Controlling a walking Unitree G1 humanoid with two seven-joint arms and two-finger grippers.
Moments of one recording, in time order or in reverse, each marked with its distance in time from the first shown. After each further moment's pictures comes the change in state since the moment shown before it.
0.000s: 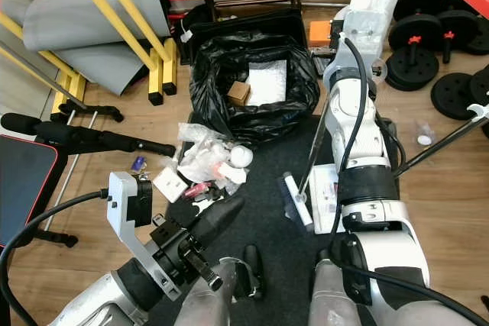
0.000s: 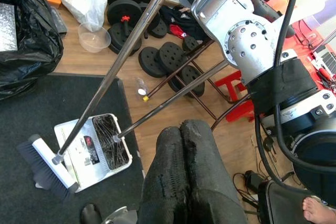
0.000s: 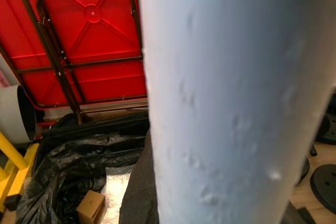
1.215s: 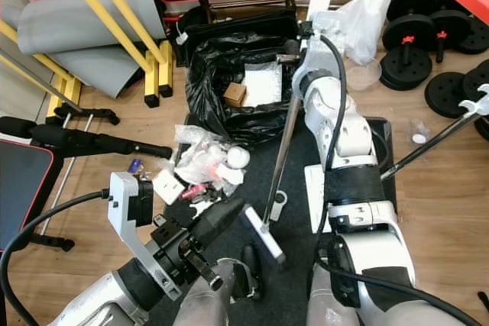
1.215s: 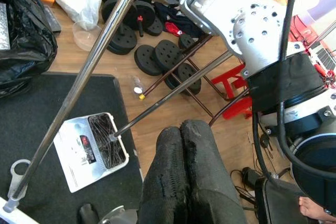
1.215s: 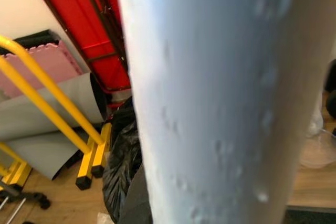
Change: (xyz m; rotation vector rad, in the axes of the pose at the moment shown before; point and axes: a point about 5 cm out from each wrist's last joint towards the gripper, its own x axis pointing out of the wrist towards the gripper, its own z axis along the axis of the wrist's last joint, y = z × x) left arm 0.000 0.000 -0.001 -0.003 0.002 0.001; right arm -0.008 0.039 -0.004 0.216 0.166 0.239
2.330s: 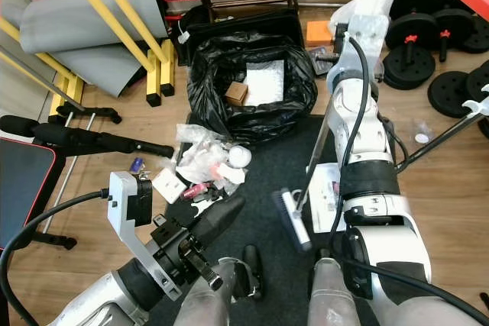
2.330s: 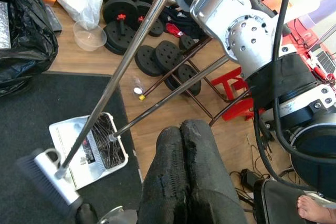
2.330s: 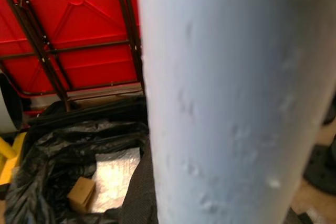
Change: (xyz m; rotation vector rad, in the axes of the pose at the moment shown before) left arm 0.000 -0.001 0.001 -0.010 -0.004 -0.004; right arm 0.001 -0.045 0.013 -0.218 -0.088 -0.281
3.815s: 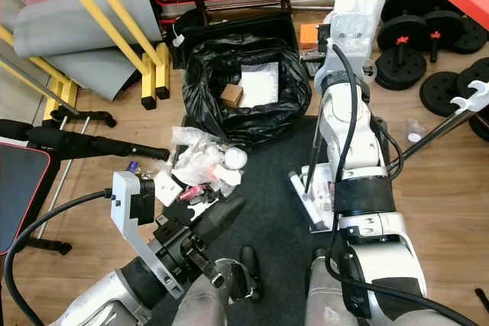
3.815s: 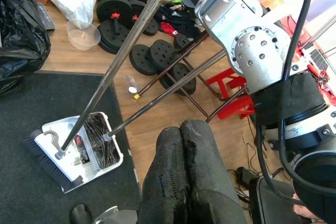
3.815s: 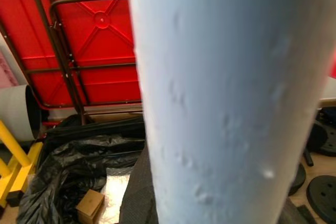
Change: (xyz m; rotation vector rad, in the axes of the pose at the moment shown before) left arm 0.002 0.002 -0.003 -0.013 0.000 0.005; right arm -0.019 0.016 0.003 -0.009 -0.096 0.095
